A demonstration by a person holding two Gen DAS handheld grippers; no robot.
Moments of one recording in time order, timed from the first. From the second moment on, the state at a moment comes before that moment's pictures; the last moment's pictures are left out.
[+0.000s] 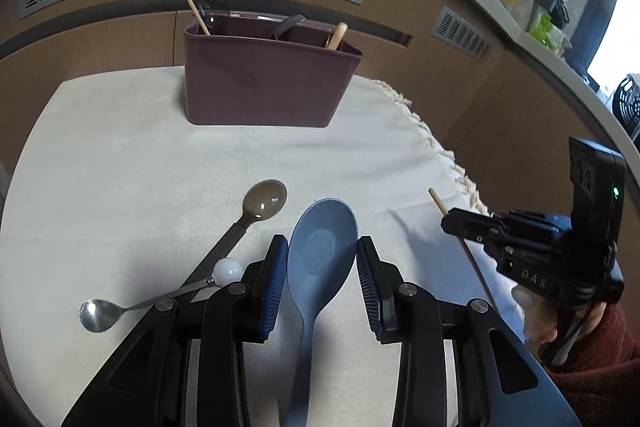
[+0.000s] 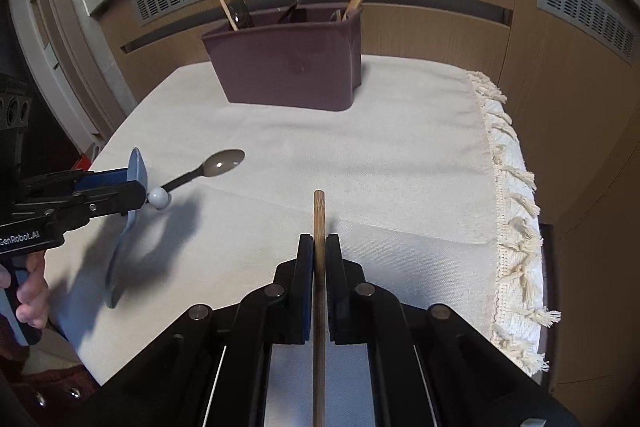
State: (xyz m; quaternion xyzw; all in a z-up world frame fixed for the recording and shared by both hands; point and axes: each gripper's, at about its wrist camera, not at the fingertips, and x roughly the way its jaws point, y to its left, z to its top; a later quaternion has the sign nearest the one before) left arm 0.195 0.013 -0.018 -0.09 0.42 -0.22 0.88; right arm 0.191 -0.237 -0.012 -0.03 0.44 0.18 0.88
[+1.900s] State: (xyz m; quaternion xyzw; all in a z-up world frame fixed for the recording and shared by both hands) left arm 0.317 0.021 -0.083 -0.27 0.52 -0.08 0.80; right arm 0.247 -0.245 0.023 -0.02 0.40 0.21 0.89
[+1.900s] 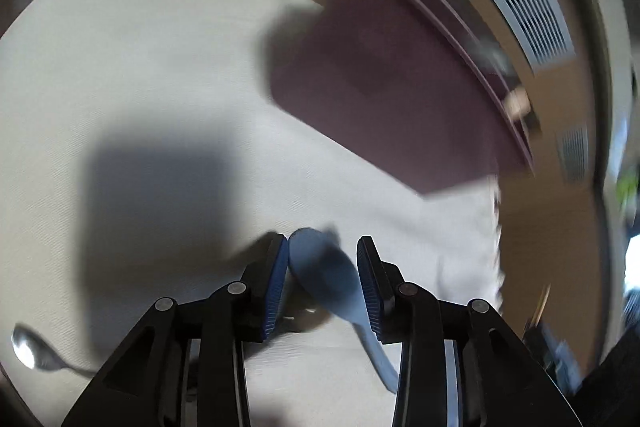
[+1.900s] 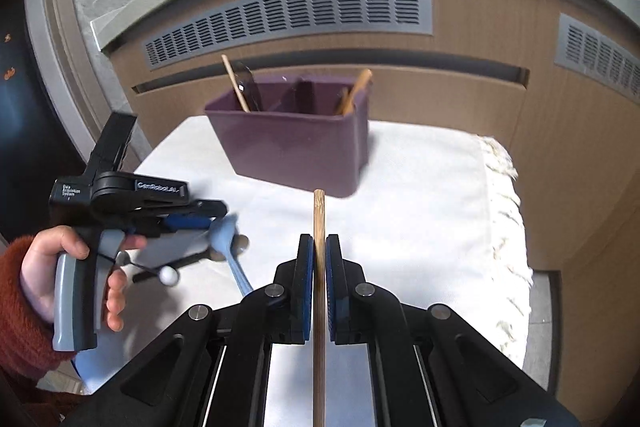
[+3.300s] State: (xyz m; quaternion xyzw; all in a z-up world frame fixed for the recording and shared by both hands) left arm 0.304 -0.089 -0.078 -0.05 0.50 -0.10 0.86; right arm 0.218 -0.308 -0.004 0.04 0.38 0.15 0.91
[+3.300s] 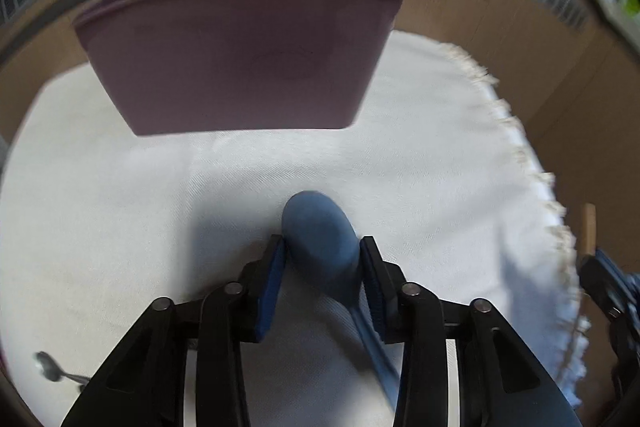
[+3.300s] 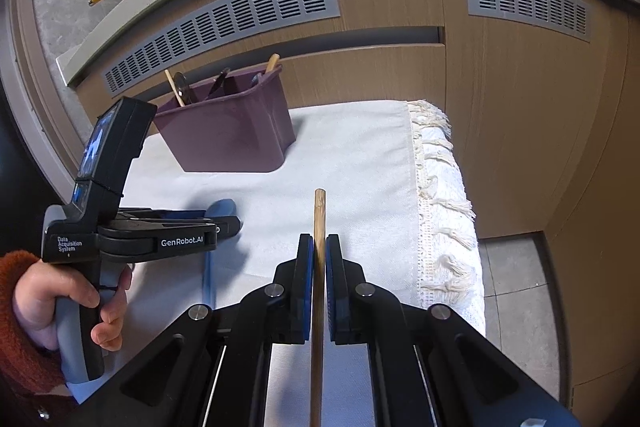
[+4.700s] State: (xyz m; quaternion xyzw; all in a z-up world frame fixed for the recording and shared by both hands) left arm 0.395 0.048 0.069 -0.03 0.15 -0.11 0.98; right arm 0.389 -0.192 0.128 0.10 0.09 0.14 0.98
